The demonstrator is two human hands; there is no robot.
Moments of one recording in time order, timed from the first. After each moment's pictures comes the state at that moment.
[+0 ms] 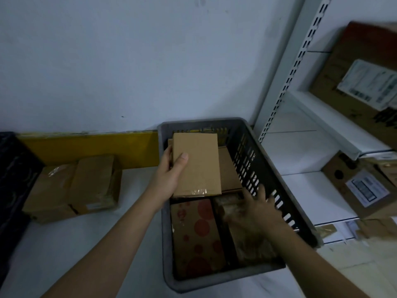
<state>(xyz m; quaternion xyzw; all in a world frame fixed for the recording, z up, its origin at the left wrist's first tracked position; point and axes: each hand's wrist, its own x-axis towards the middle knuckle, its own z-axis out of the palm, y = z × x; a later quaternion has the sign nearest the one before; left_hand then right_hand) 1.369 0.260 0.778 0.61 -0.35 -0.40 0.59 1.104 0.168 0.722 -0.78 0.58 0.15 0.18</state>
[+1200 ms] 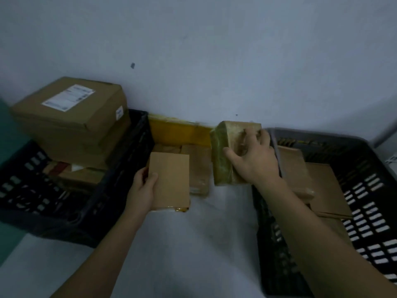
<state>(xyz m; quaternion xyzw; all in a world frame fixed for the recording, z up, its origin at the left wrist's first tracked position) 1.616 0.509 0.714 0.75 -0.07 -0.26 0.61 1.441 0.258 0.803 -0.87 0.44 -0.16 0.17</state>
